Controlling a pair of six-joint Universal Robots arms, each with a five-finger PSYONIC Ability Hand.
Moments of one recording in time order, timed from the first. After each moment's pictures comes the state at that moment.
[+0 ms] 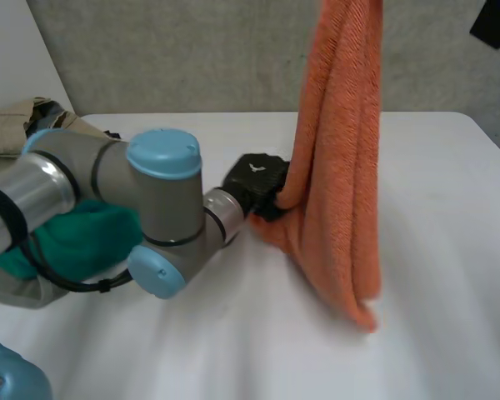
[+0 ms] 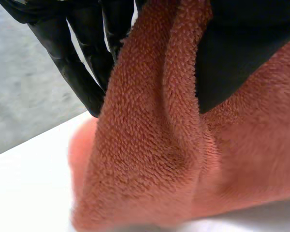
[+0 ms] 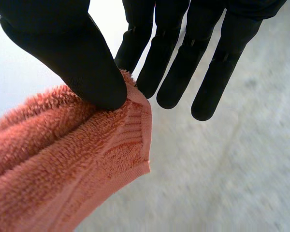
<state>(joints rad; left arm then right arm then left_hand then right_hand) 4.04 -2.40 -0.91 3.12 -1.41 3.23 1.84 -1.59 1.21 -0.24 1.01 3.32 1.16 1.19 1.19 1.19 0.97 1.12 1.18 1.19 1.20 1.00</state>
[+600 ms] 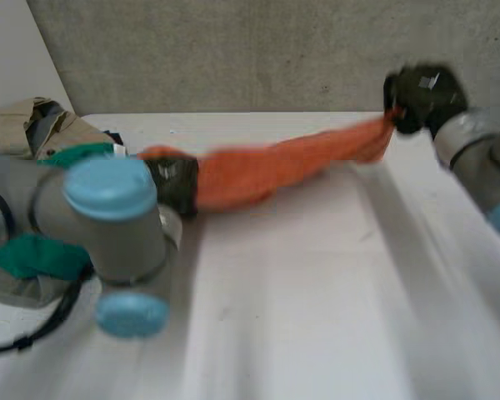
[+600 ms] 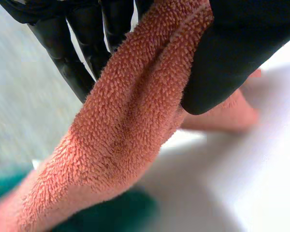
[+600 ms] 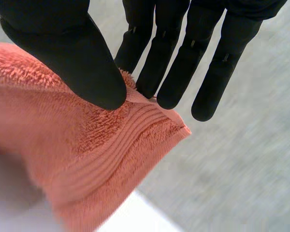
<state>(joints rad) 4.08 -2.13 -1.36 3.35 -1.92 3.34 1.80 -1.04 1.14 -0.16 1.32 2.87 1.15 1.15 1.15 1.16 0.96 1.12 1.18 1.19 1.20 1.00</state>
